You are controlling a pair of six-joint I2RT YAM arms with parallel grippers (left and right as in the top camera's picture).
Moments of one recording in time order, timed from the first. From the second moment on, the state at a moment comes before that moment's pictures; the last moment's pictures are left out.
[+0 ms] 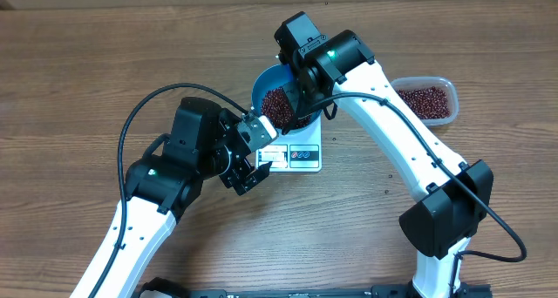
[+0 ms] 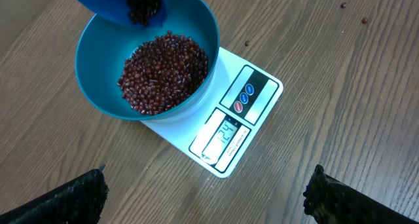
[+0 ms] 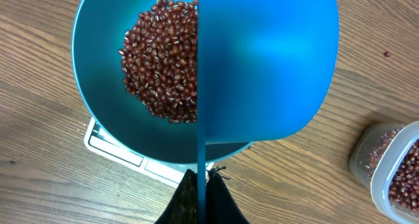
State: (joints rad) left arm -0.38 1.19 1.00 -0.68 0.30 0.55; right arm 0.58 2.01 2.01 -1.31 0.10 0.12
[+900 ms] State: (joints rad) left arm -0.38 1.19 1.00 -0.68 0.30 0.55; right arm 0.58 2.01 2.01 -1.31 0.16 0.10
